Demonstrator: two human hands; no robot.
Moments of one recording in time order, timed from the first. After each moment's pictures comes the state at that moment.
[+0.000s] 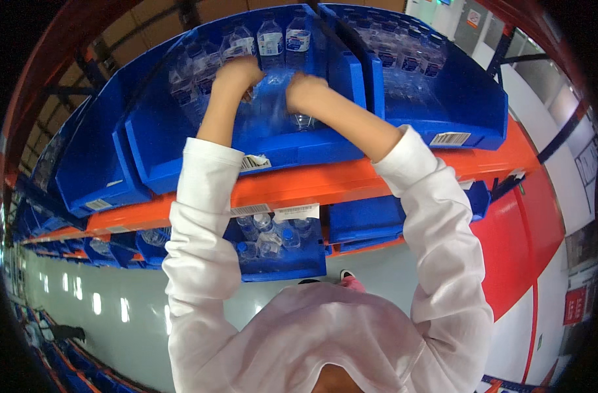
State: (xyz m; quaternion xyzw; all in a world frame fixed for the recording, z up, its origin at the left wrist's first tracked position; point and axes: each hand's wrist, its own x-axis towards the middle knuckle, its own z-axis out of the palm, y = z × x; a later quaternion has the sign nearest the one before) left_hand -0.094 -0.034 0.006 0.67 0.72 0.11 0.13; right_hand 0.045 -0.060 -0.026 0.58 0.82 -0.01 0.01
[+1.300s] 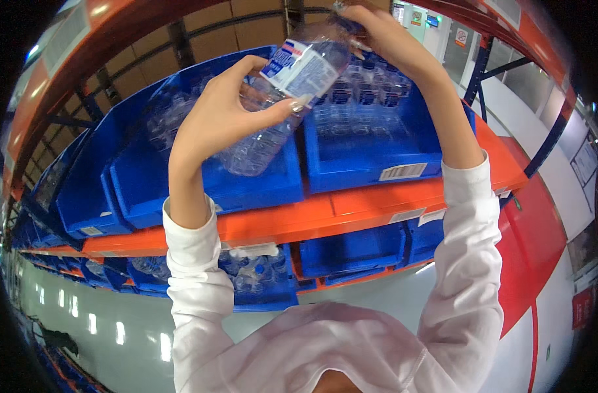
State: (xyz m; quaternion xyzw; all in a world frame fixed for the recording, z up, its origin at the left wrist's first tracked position) left_hand 0.025 -0.165 0.079 0.82 0.41 0.40 0.05; right_hand 0.266 -0.106 0.130 0.25 0.78 -0.28 -0.50
